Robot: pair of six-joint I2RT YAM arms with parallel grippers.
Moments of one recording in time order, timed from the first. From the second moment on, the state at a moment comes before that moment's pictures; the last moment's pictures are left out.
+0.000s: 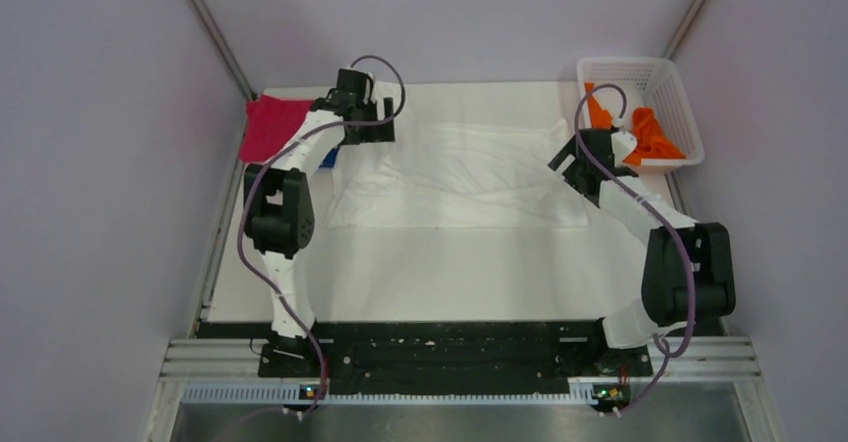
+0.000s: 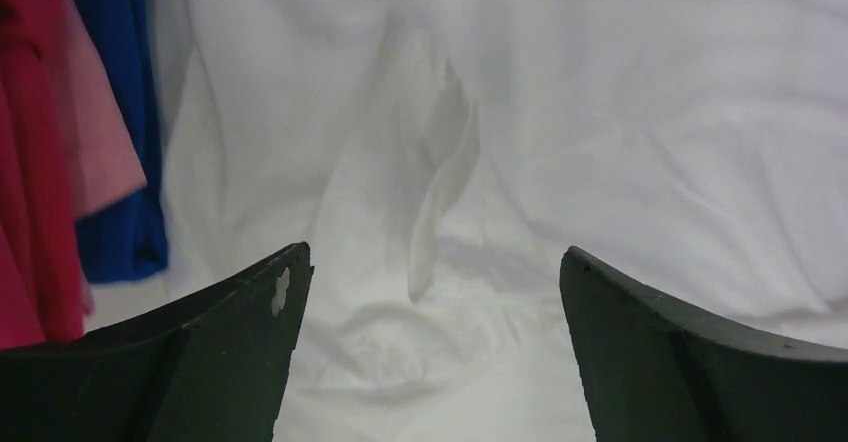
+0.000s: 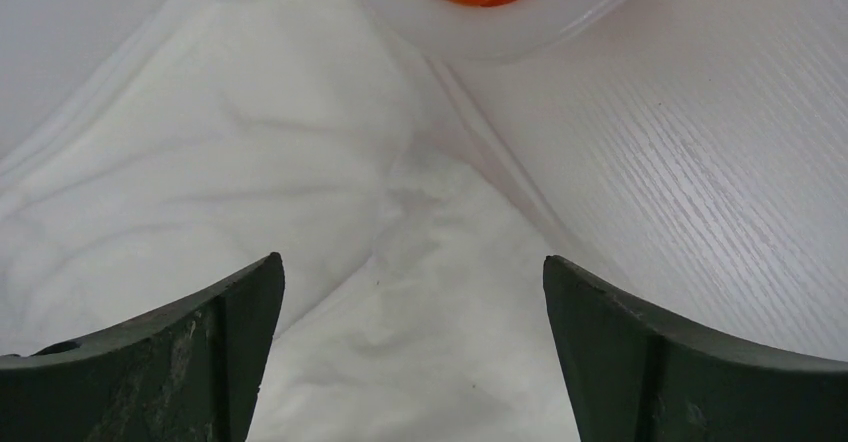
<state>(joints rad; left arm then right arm) -0.22 2.13 1.88 -0.60 0.01 -0.20 0.11 1.55 0.96 -0.21 0.34 0.73</state>
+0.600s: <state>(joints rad) -0.21 1.76 1.05 -0.22 0.15 -0.62 0.30 1.63 0.82 0.06 0.09 0.76</state>
